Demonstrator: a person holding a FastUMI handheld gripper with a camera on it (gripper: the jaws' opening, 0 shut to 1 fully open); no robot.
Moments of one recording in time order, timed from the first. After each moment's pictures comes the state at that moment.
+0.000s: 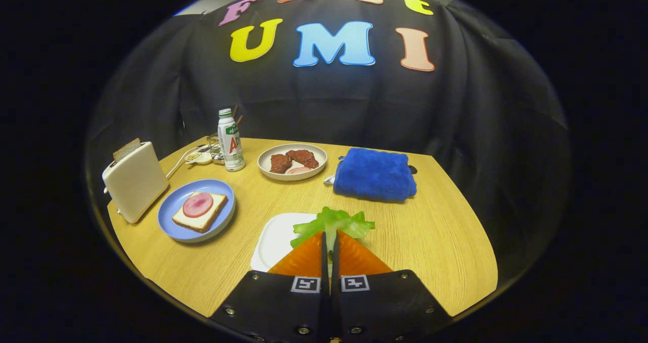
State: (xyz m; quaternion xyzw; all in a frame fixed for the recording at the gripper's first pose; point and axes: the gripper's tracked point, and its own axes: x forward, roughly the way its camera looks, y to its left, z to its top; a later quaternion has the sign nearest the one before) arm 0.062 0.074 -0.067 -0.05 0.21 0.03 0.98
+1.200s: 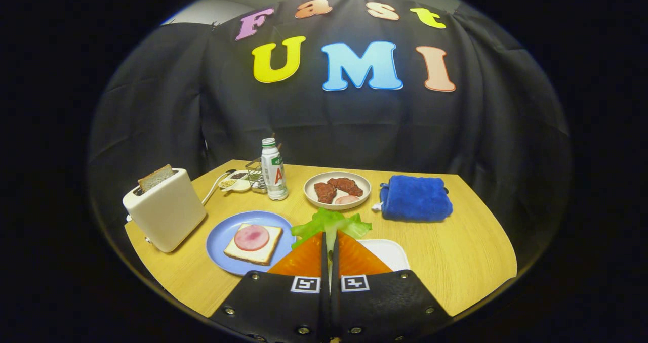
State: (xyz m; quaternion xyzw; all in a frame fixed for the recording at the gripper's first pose) arm 0.056 0.190 -0.028 -0.03 0.15 0.08 0.98
